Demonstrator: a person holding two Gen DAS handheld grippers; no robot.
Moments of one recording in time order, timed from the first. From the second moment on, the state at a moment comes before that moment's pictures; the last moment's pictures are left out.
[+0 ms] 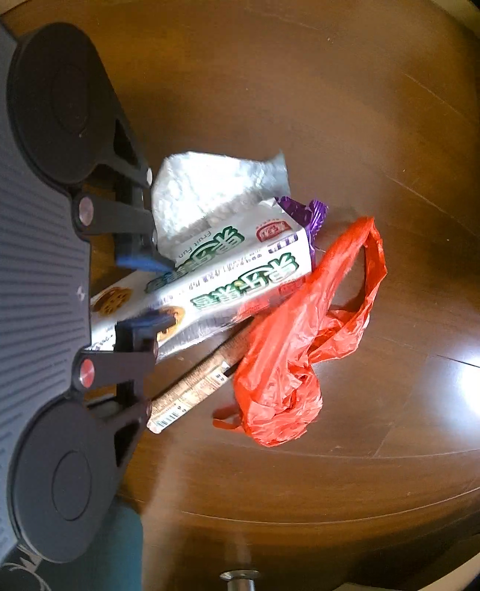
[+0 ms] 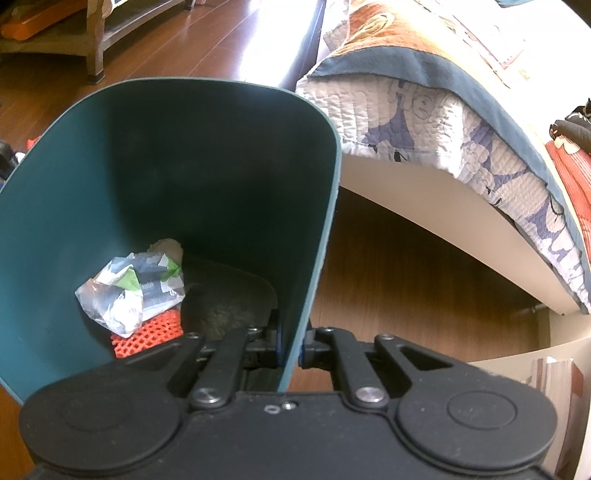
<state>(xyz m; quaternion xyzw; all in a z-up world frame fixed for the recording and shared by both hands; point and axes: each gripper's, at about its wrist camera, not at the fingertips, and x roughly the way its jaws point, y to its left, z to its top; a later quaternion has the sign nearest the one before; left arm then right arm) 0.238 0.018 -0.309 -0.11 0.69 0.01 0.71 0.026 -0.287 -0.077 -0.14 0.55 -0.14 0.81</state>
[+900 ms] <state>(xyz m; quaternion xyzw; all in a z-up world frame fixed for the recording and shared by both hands) 0.191 0.005 -0.169 -0.06 0.64 -0.16 0.75 0.031 -0.285 -0.076 -0.13 0.55 -0.15 0.81</state>
